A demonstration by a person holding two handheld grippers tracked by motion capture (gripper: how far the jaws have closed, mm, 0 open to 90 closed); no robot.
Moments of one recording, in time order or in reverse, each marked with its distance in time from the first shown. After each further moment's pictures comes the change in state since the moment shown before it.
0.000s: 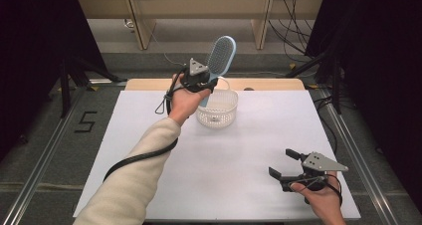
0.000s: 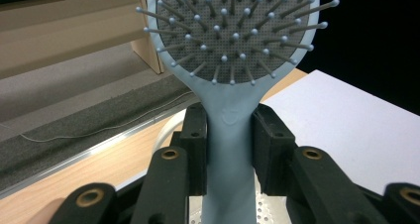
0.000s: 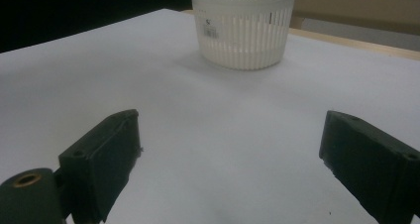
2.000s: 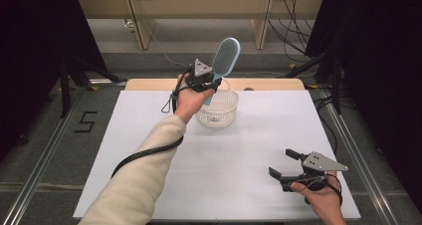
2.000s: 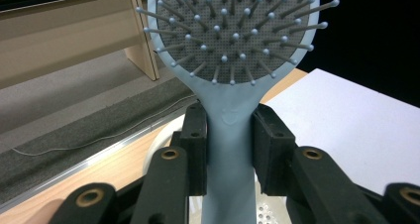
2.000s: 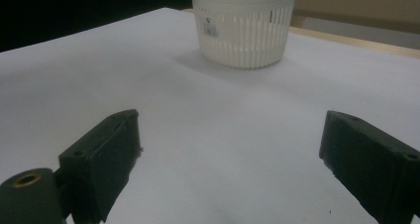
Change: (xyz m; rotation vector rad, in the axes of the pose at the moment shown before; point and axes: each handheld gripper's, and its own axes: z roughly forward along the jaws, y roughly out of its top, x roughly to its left) left arm 0.003 -0.009 0.025 -0.019 -0.024 0.043; right arm -0.001 -0.001 0.000 0.009 0.003 -0.004
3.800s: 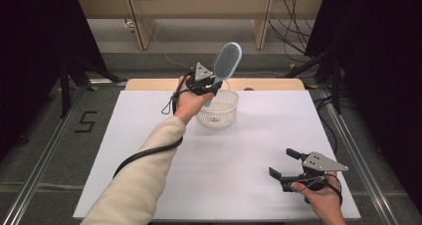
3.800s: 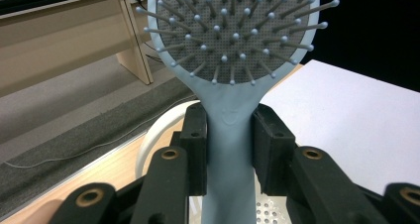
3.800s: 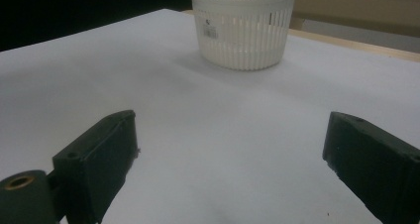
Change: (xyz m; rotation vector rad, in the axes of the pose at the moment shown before) left arm 0.004 -0.014 0.010 -0.010 -0.038 0.045; right arm 0.000 0.000 0.000 -0.007 -0.002 -0.009
